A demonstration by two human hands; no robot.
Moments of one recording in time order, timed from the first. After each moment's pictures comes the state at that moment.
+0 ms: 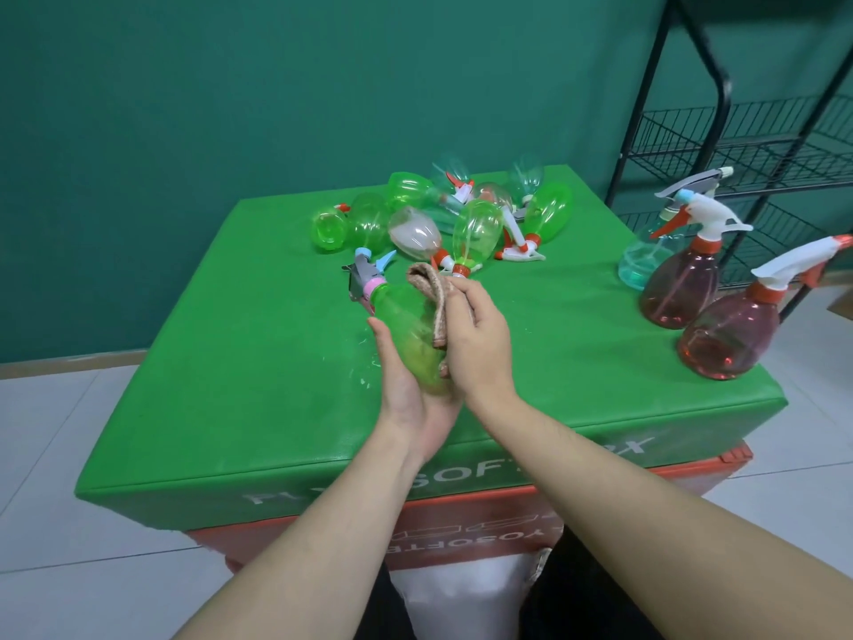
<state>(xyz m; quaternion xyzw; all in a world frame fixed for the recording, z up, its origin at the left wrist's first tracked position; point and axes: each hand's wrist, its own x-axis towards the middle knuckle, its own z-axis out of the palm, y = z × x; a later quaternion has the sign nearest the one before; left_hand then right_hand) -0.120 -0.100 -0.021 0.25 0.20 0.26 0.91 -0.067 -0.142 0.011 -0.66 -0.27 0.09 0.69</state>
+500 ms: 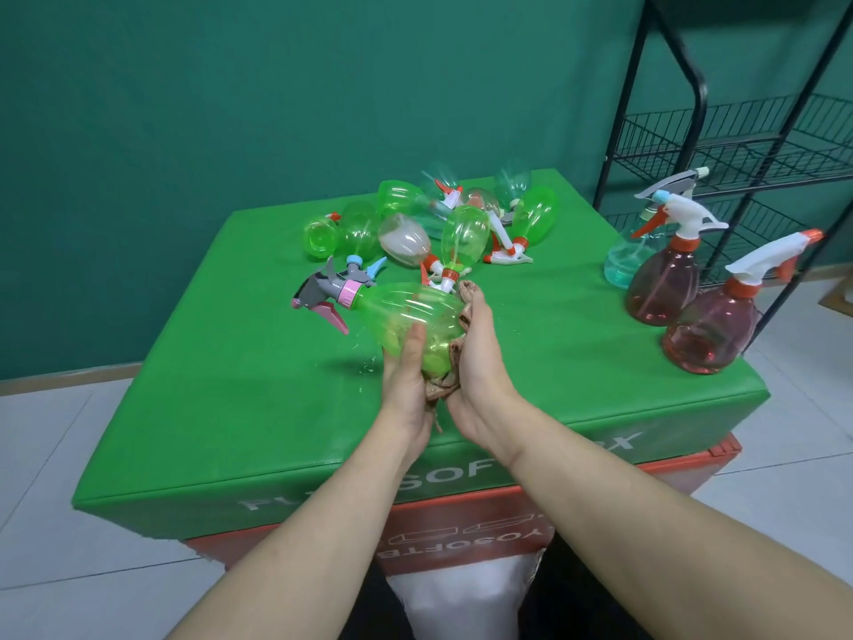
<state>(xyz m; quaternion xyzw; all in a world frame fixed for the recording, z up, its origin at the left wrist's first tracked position) -0.113 -0.102 -0.034 0.43 0.26 0.31 0.81 -0.068 -0.155 0.009 -0.48 -0.05 0.39 0.78</state>
